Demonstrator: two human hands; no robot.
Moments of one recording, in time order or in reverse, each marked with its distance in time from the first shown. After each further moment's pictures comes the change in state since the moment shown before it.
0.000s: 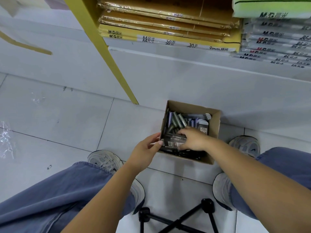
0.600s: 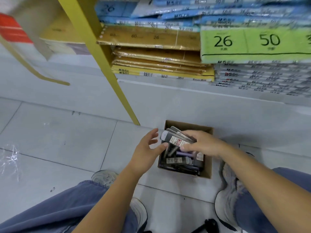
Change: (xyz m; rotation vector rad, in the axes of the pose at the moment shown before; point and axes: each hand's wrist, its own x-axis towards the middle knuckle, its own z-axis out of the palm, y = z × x) left_hand -0.005 0.060 -0.012 0.006 0.134 0.158; right_hand -0.074 -0.029 -0.063 0.551 0.104 -0.161
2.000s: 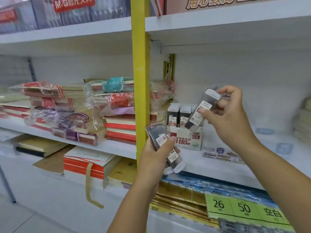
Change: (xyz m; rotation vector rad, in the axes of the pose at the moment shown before) left_hand -0.069 0.328 -0.129 -0.594 0.162 0.737; right_hand -0.150 -0.395 -0.126 -0.026 0.978 -1.130
